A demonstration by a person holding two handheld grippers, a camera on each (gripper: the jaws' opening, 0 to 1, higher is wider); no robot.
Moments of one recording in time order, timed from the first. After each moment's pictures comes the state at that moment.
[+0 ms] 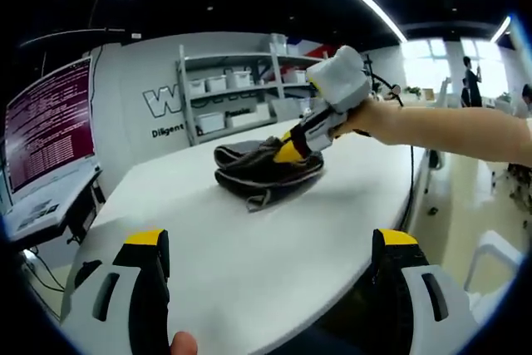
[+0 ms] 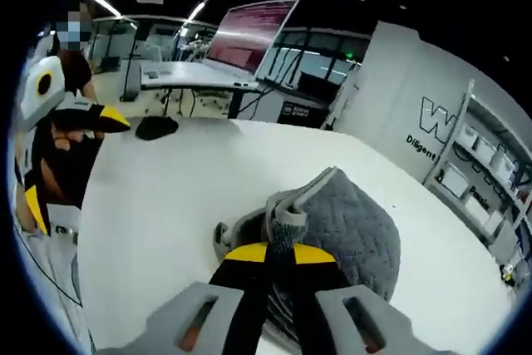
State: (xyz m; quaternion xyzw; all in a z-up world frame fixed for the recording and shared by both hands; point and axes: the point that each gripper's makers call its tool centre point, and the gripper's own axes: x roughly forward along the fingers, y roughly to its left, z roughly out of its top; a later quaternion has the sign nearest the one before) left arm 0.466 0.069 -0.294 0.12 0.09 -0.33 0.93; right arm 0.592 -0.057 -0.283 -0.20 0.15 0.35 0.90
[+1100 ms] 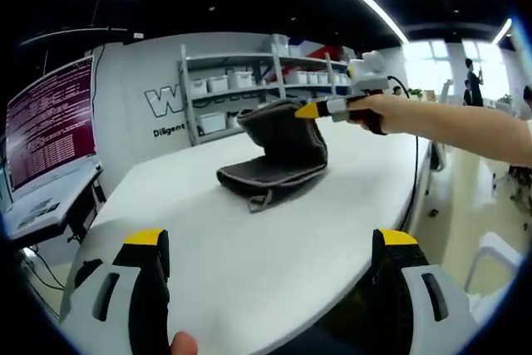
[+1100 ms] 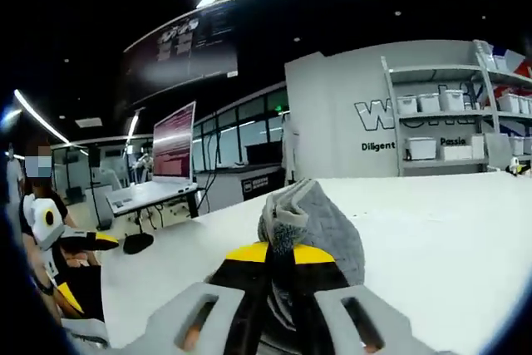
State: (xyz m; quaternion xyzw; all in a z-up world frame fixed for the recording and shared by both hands) left arm 0.467 0.071 -0.293 0.12 0.09 -0.32 0.93; right arm 0.609 -0.143 -0.226 0.05 0.04 0.27 0.96
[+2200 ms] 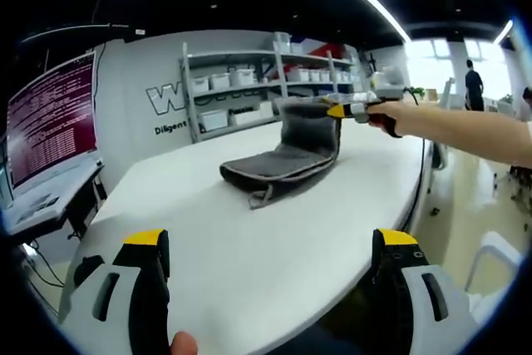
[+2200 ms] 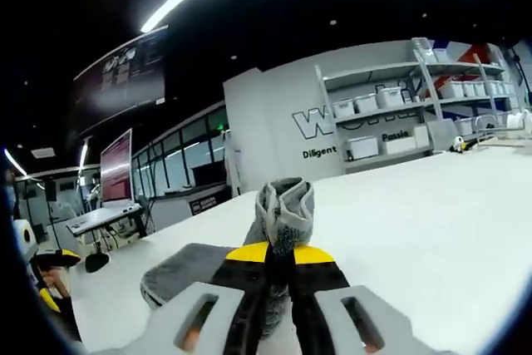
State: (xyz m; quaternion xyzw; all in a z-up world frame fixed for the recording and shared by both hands) left arm 0.468 0.072 -0.301 0.12 0.10 -0.32 0.94; right arm 0.610 -0.265 -0.255 0.11 0.02 0.12 0.99
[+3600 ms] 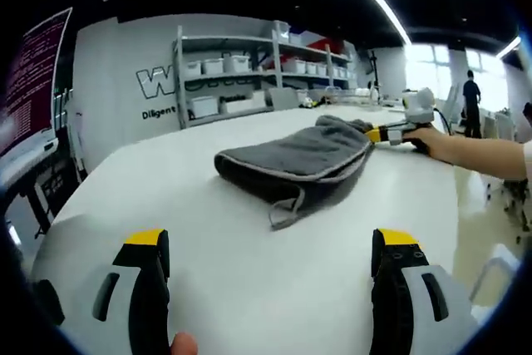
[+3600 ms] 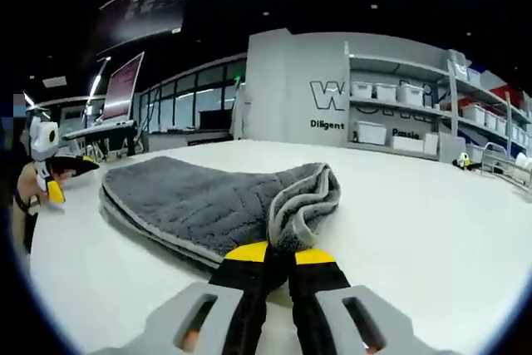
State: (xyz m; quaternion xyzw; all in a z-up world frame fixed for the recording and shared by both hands) left arm 0.567 0.032 -0.326 0.09 0.11 -0.35 0.93; right arm 0.611 -0.316 -0.336 -0.03 0.10 0.16 0.98
